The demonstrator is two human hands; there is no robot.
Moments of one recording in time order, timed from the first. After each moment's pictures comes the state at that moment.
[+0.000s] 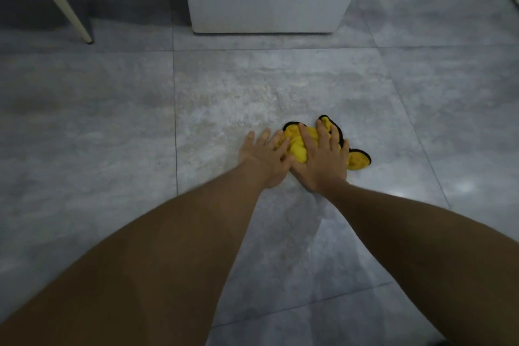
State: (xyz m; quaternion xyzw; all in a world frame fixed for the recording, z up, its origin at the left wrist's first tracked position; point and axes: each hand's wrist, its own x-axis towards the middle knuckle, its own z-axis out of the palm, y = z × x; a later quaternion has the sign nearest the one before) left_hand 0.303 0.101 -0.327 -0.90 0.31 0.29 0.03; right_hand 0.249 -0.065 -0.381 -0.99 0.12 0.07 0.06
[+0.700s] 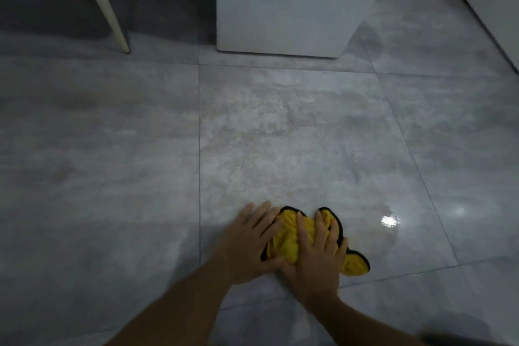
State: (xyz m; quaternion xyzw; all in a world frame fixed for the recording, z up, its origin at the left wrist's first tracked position) left_hand 0.150 0.215 -0.365 -0.88 0.45 0.16 -0.09; right_hand 0.058 0.043 -0.362 -0.98 0.15 0.10 0.07
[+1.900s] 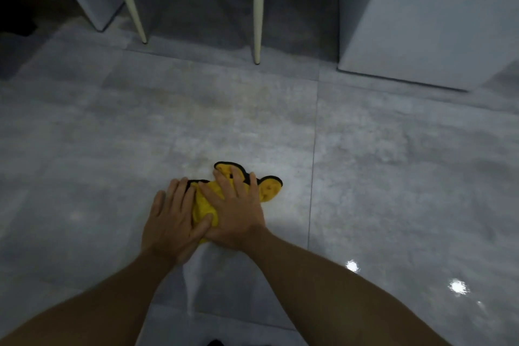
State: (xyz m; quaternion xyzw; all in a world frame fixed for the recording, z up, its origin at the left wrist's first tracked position) left_hand 0.173 0.529 -0.361 -0.99 0.00 0.10 -0.05; right_hand 0.225 0.366 -0.378 -0.95 -0.29 0.10 0.10
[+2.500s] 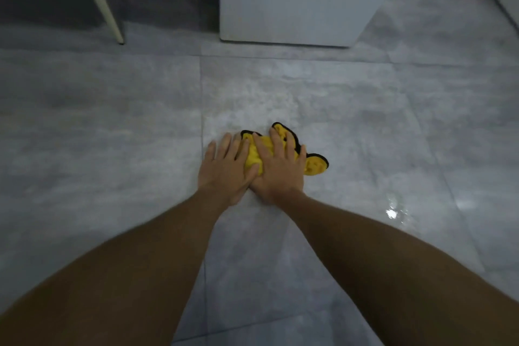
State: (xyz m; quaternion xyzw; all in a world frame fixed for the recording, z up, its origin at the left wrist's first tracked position) left_hand 0.290 0.225 -0.353 -0.96 0.23 0.15 -0.03; right_hand 0.264 0.076 -0.388 -0.99 0.05 0.05 0.09
